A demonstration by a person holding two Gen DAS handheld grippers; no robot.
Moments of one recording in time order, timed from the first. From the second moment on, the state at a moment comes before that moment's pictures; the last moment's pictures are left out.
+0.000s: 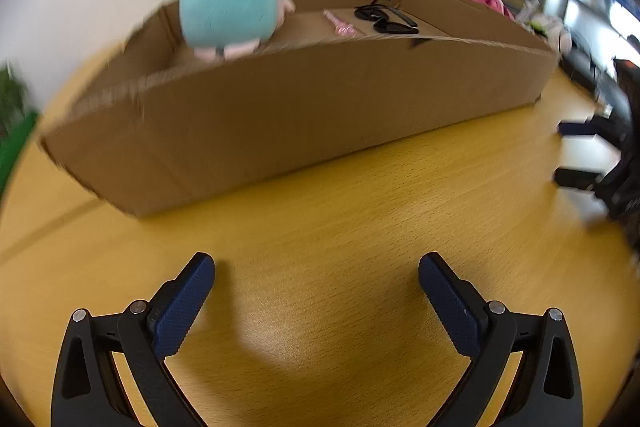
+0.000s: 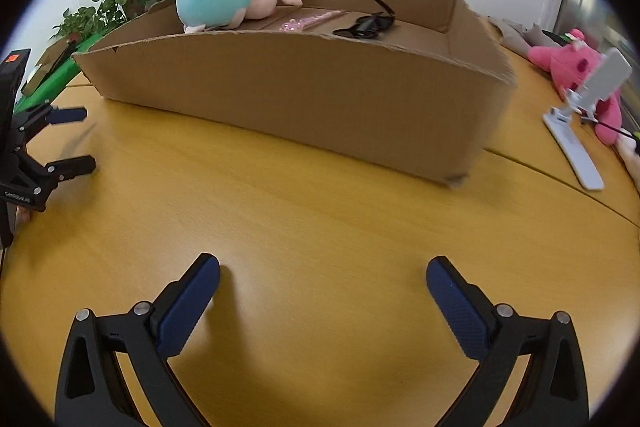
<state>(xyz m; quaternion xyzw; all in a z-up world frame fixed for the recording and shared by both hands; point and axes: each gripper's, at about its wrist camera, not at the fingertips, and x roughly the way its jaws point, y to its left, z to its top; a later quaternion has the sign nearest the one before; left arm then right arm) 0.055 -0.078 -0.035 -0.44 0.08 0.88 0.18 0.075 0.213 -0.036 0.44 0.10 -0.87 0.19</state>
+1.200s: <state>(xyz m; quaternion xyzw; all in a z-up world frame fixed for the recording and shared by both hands) 0.036 -0.076 -0.036 -0.45 0.06 0.88 0.13 0.042 0.195 -0.037 0.45 0.08 -0.88 0.14</state>
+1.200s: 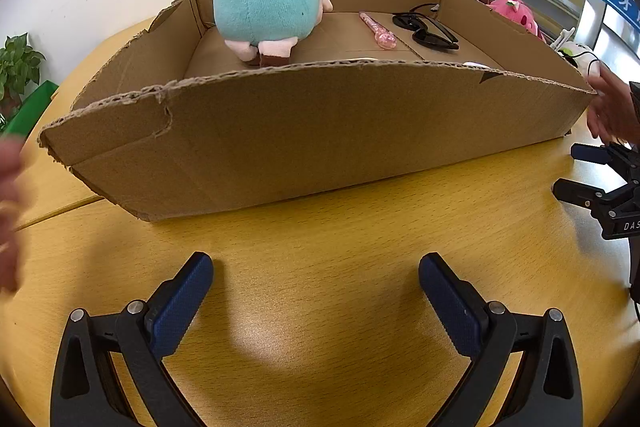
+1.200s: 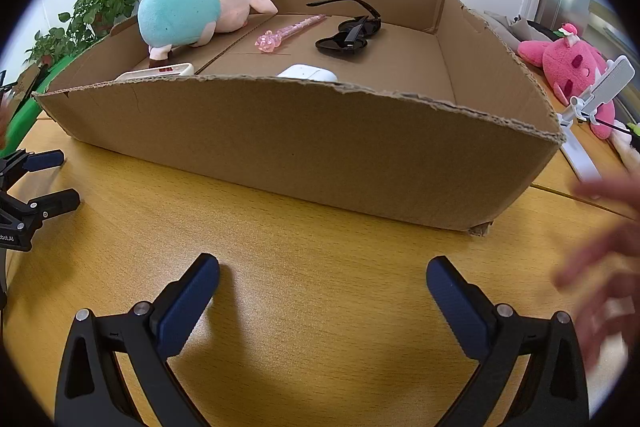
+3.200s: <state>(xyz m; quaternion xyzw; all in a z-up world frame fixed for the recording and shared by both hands) 0.038 -0.079 -0.036 -0.45 0.06 0.88 0.13 0.042 0.196 -0.035 0.45 0.08 -0.88 0.15</state>
